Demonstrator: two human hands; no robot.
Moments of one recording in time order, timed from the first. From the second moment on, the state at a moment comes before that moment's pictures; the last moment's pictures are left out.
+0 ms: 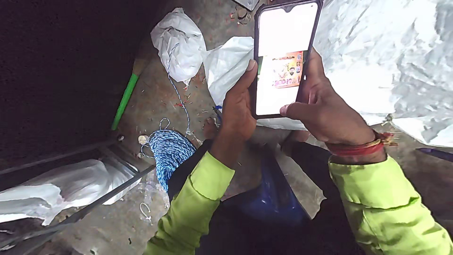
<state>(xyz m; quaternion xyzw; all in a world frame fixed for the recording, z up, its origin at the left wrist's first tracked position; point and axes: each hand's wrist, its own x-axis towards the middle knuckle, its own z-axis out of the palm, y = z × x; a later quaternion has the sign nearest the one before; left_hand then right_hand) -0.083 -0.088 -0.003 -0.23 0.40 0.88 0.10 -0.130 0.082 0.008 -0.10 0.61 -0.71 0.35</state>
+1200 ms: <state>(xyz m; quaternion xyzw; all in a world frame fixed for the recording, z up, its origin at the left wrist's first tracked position) -0.082 -0.092 0.002 -0.22 0.39 0.89 0.11 -0.139 0.079 0.000 0.00 0.46 -0.82 0.34</state>
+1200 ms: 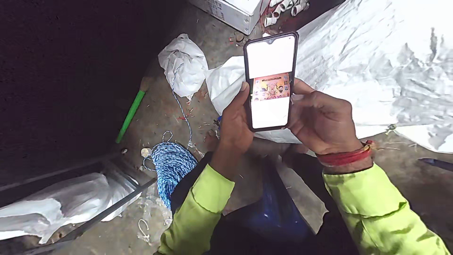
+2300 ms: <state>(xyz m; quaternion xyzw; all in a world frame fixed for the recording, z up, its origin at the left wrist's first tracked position) -0.079 -0.093 -0.002 -0.20 0.37 0.90 0.10 -0.132 0.075 0.004 -0.10 0.65 -0.70 0.27</state>
